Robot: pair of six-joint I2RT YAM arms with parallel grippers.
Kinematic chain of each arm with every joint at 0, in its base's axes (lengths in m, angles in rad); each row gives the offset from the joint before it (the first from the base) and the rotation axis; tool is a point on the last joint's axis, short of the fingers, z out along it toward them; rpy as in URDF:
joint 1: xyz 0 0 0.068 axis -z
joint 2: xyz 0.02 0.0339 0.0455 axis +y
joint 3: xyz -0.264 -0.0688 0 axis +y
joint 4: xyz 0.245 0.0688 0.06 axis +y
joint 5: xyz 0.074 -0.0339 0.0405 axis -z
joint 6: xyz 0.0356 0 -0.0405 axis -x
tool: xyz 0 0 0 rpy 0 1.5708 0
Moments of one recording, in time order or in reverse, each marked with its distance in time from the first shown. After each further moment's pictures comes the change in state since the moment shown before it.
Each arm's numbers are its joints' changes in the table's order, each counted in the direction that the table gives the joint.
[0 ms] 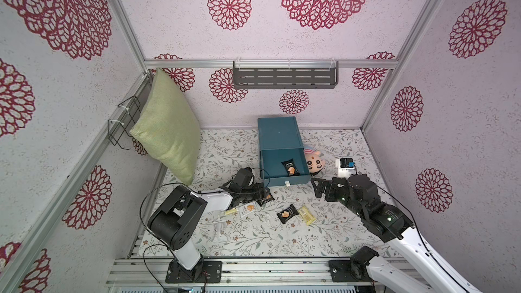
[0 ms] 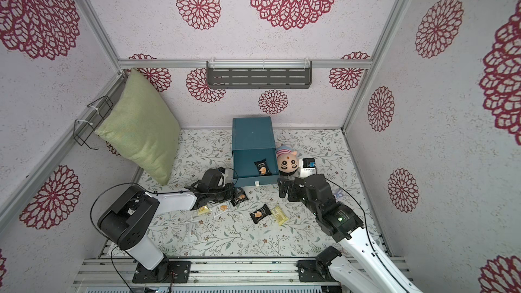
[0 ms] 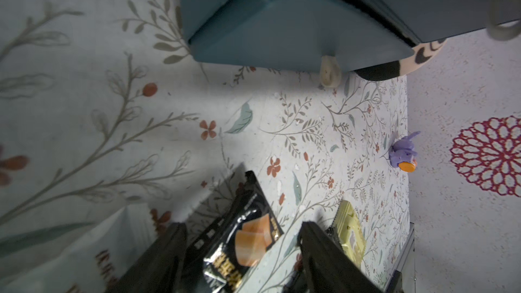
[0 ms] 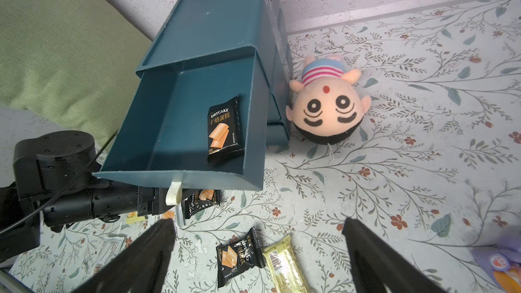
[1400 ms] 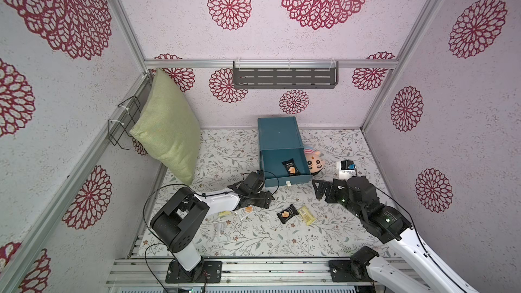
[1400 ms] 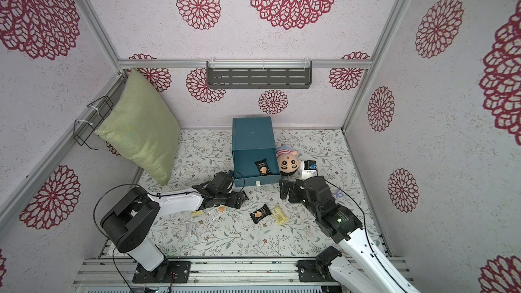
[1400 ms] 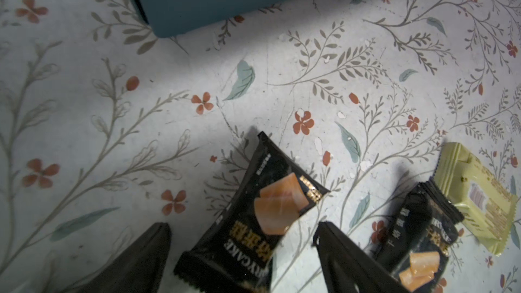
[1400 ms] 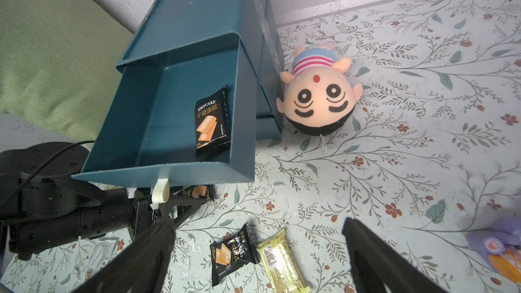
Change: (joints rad) left arm 0.145 0.006 -0.106 0.261 -0.238 -0.372; right arm 0.010 -0.012 0.040 -0.001 0.007 -0.023
